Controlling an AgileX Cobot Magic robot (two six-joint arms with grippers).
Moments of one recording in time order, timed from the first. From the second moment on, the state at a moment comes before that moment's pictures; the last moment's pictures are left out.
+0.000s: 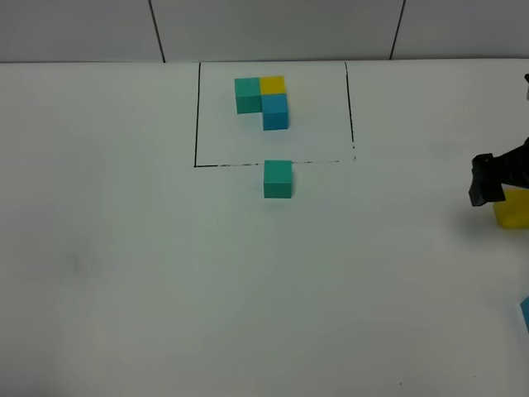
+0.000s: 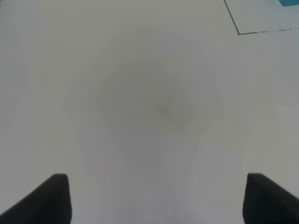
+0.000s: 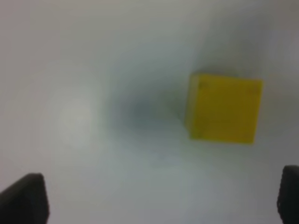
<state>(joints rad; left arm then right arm) 0.02 -0.01 -0.51 -0.08 1.06 0.10 -0.03 1.67 -1.04 0.04 0.76 -0.15</state>
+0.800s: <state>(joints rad) 0.02 -0.01 -0.51 -0.08 1.06 0.10 -0.17 1.92 -1.08 0.12 0.64 -0.32</state>
